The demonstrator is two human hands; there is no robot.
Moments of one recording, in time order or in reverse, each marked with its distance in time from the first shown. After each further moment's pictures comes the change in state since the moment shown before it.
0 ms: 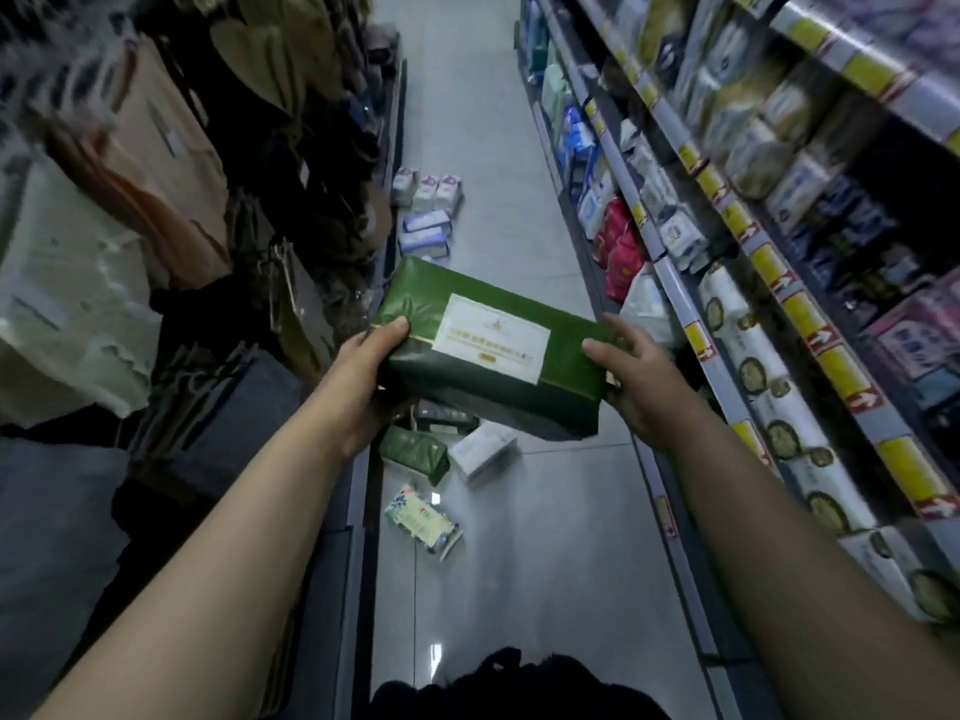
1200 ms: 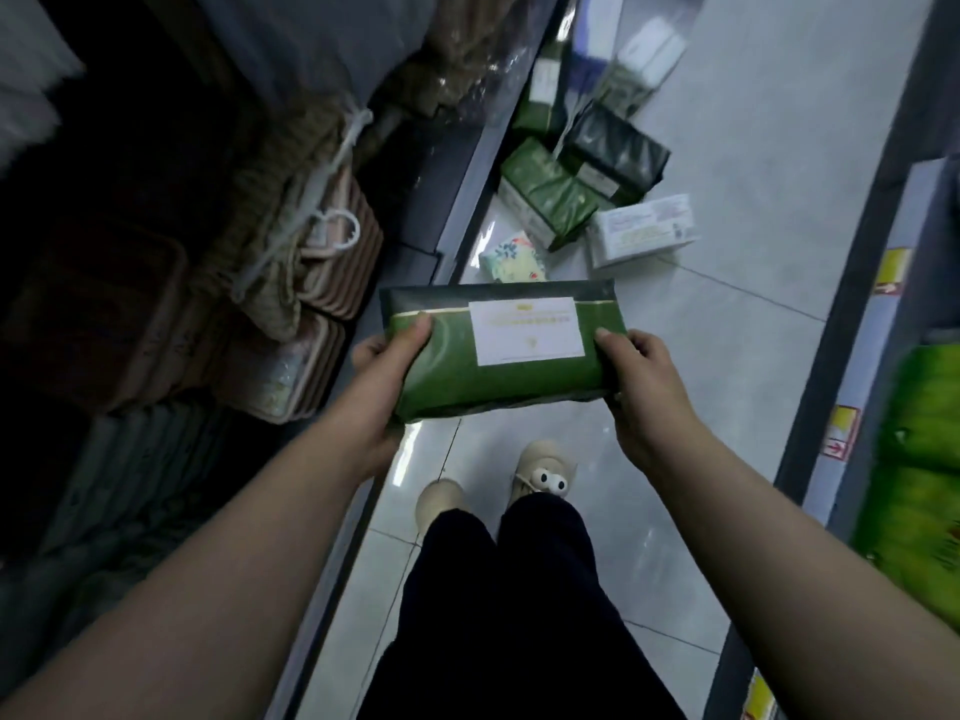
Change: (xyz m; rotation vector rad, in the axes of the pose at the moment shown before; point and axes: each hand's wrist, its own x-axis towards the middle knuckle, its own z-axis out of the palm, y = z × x) left_hand 0.080 -0.385 -0.271 -0.399 0.395 -0.399; right_hand 0.064 0.434 0.148 -0.349 0.107 0.499
